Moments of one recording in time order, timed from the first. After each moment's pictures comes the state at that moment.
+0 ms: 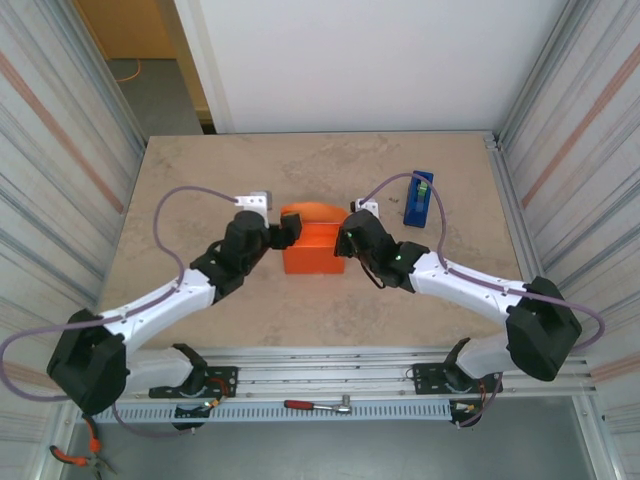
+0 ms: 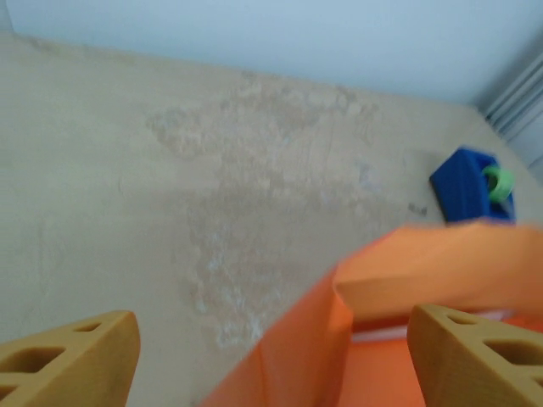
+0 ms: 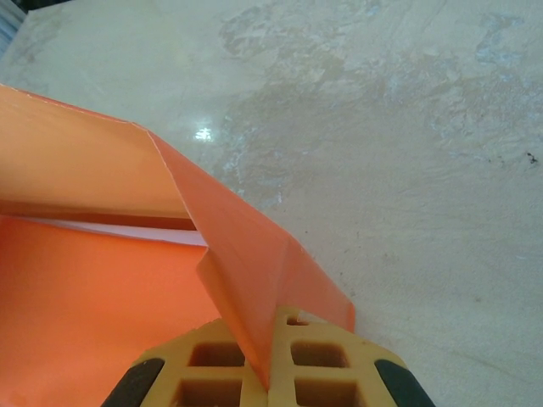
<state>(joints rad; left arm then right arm) -0.65 1.18 0.72 0.09 -0.26 -0.44 0.84 1.38 0.89 -0.17 0.34 0.67</state>
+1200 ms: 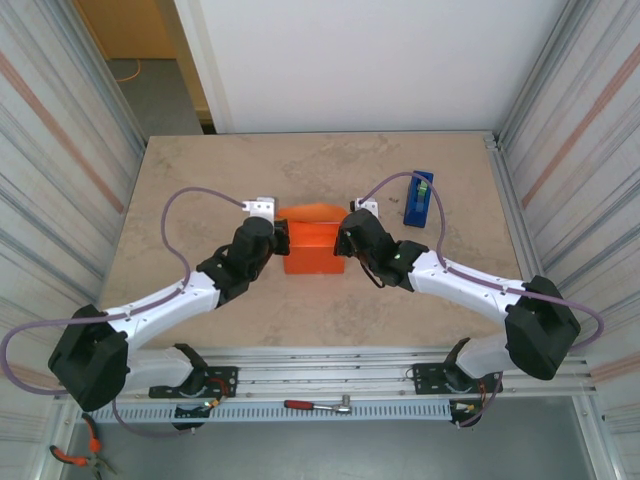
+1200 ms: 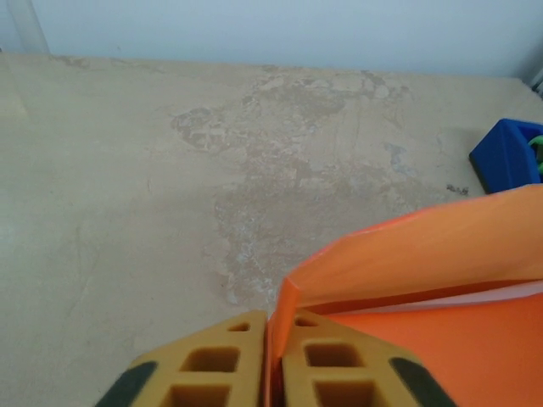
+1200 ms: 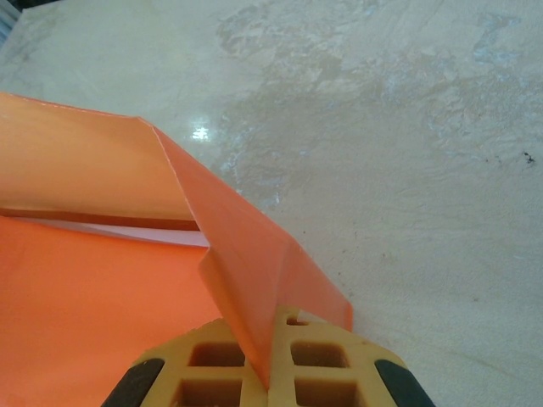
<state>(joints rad) -0.72 1.22 0.70 0.09 -0.40 -0.36 0.84 1.38 0.90 -0.19 0.35 0.68</state>
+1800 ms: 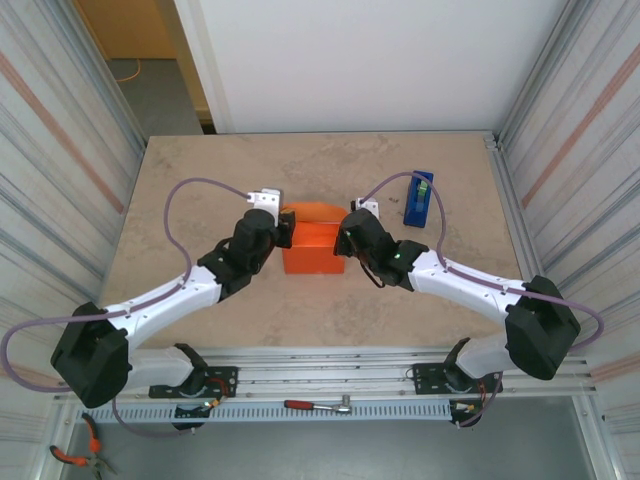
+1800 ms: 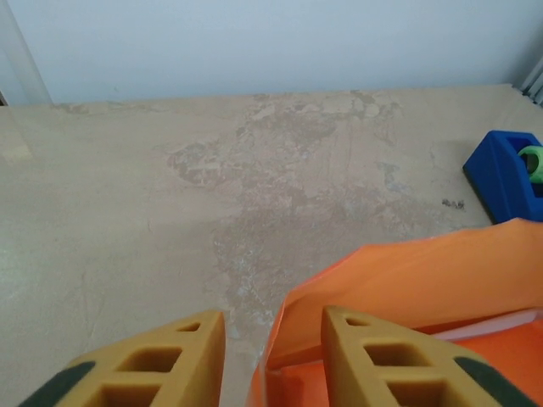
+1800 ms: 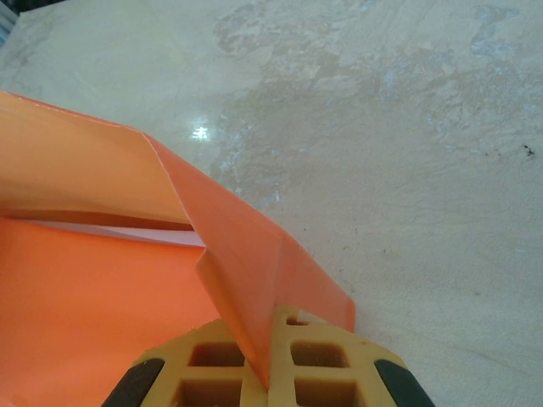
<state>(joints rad) -0.72 1.24 0.77 0.09 -0.40 -0.27 0.84 1.38 0.91 -0.20 0.35 0.70</state>
